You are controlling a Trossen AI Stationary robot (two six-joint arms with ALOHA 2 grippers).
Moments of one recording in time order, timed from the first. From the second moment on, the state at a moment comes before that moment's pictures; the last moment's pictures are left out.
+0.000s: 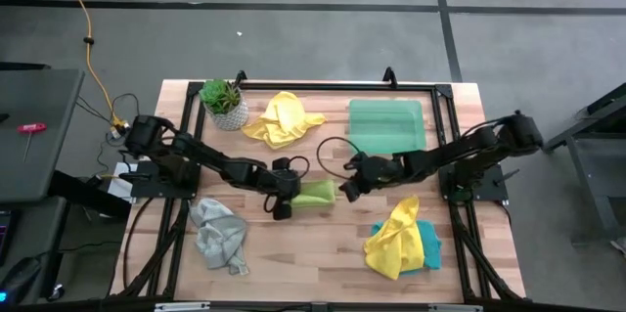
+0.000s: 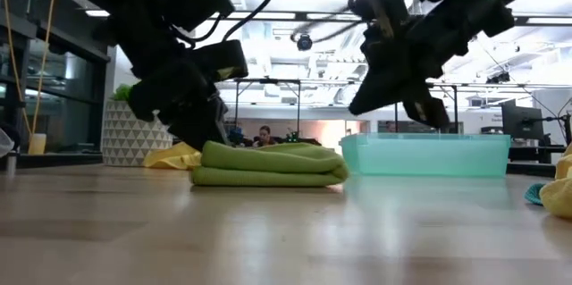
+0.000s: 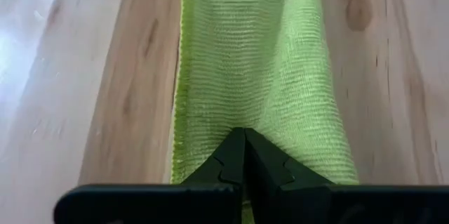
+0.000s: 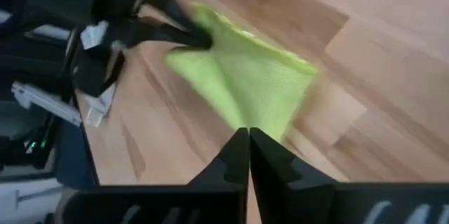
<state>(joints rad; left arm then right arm) -0.04 1.70 0.75 0.02 -0.14 -0.18 0.12 1.49 0.67 0.15 0.02 1.08</state>
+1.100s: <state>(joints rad) -0.05 1.72 0.75 -0.02 -0.15 -0.01 0.07 1.91 0.74 0.56 -0.10 1.28</state>
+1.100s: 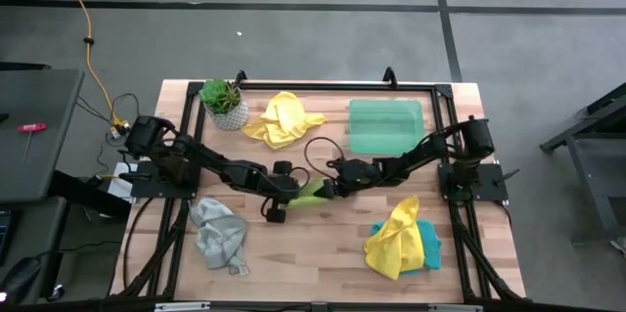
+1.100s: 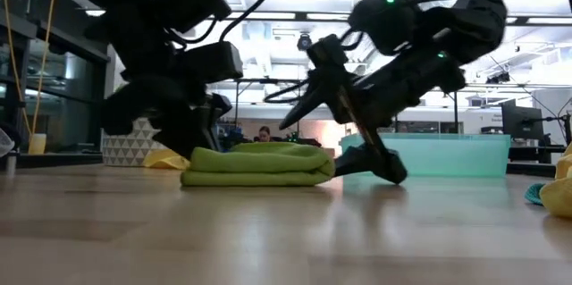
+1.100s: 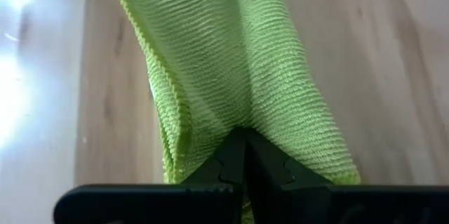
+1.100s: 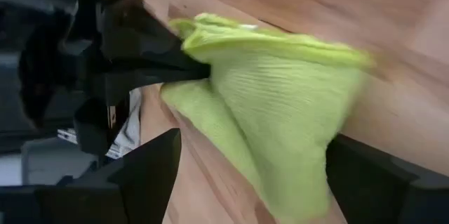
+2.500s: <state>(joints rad) -0.01 1.61 0.92 -0.38 -0.14 0.11 -0.01 1.68 0.85 0.15 -0.17 1.01</state>
